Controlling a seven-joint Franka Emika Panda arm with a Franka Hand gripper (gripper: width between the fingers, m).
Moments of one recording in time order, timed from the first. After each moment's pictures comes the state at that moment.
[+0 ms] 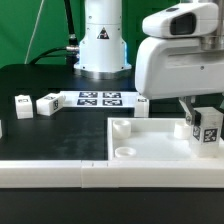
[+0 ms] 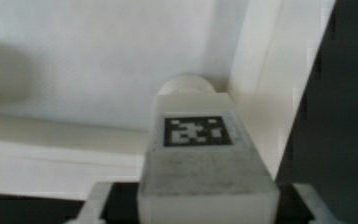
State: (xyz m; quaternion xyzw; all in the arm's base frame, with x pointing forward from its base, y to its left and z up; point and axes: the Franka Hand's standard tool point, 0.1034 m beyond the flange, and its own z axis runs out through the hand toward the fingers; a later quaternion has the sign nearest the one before) arm 0.640 0.120 0.076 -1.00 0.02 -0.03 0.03
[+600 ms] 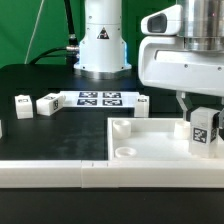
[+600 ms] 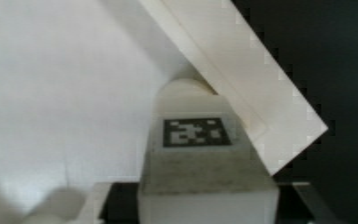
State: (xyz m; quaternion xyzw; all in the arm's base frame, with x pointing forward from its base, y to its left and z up) arm 0.639 0.117 0.075 -0.91 0.41 -0.02 0.04
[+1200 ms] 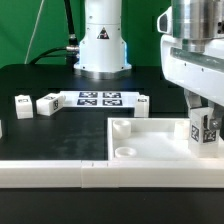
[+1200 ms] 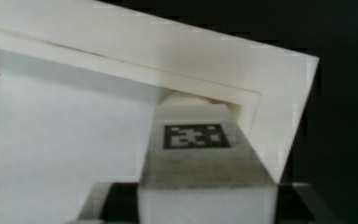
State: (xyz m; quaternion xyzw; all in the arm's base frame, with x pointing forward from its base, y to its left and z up) arm 0.637 0.116 0.075 -0.75 0.66 0.01 0.05
